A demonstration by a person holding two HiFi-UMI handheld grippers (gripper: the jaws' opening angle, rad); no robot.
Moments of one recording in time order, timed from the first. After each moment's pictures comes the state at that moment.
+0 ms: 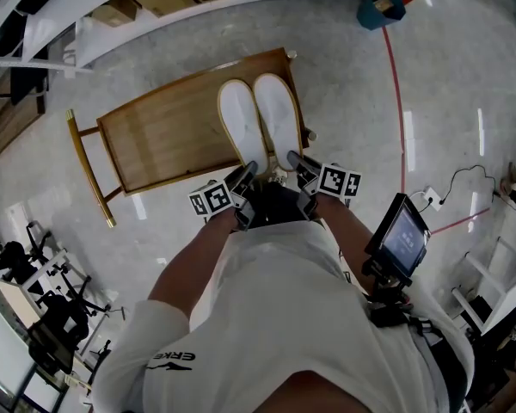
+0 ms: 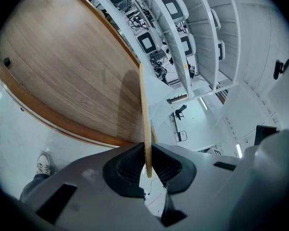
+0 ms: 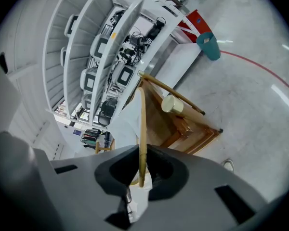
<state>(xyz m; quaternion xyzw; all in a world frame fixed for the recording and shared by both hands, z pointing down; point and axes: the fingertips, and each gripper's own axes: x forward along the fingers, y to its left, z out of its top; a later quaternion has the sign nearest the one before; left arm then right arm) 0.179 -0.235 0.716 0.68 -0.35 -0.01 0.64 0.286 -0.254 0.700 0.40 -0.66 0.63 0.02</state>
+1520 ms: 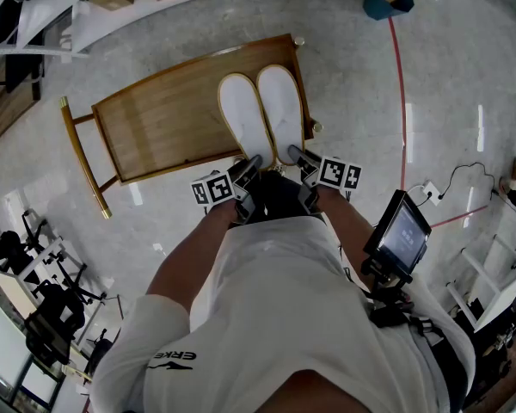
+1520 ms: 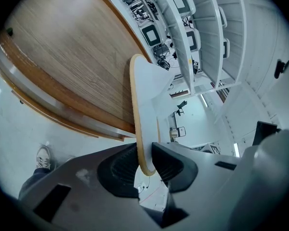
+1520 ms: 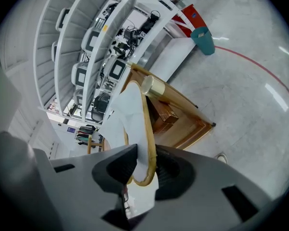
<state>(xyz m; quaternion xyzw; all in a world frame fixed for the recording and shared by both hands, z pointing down) 0.185 -0.222 0.743 0.67 -0.32 0.00 0.67 0.285 -0.242 0.736 0.40 -0.64 0.65 0.06</state>
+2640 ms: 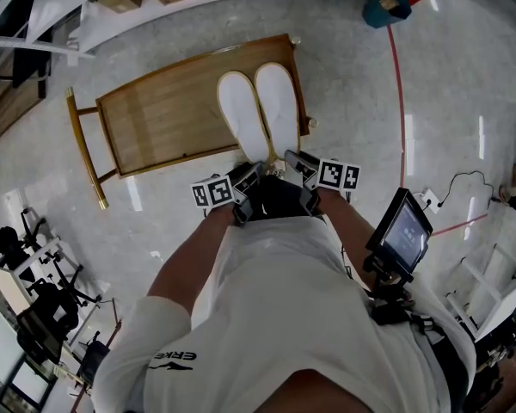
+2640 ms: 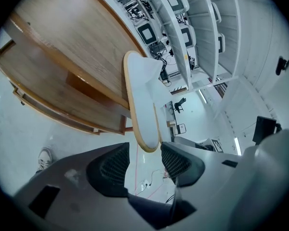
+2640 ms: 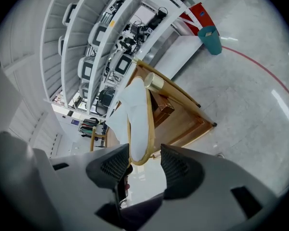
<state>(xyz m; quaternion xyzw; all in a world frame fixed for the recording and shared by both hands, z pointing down) 0.194 -0.191 0.744 0.69 -0.32 0.02 0.65 0.292 -0.218 0.731 0.38 -0.66 0.64 0.07</state>
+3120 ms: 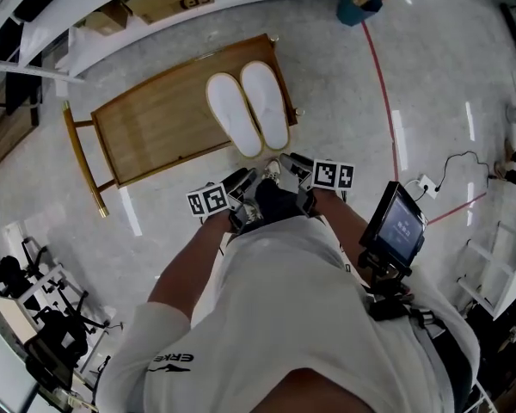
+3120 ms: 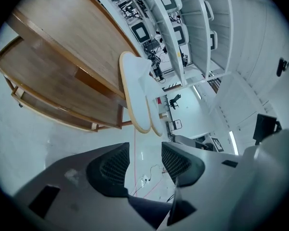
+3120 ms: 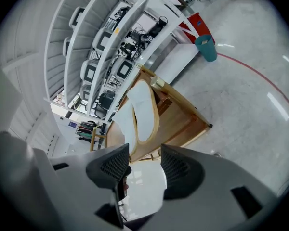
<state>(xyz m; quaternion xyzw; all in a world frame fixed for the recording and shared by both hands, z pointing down) 0.183 -0.155 0.732 0.71 -0.29 0.02 0.64 0.290 -0.181 0.713 0.41 -0.67 0.62 0.07</state>
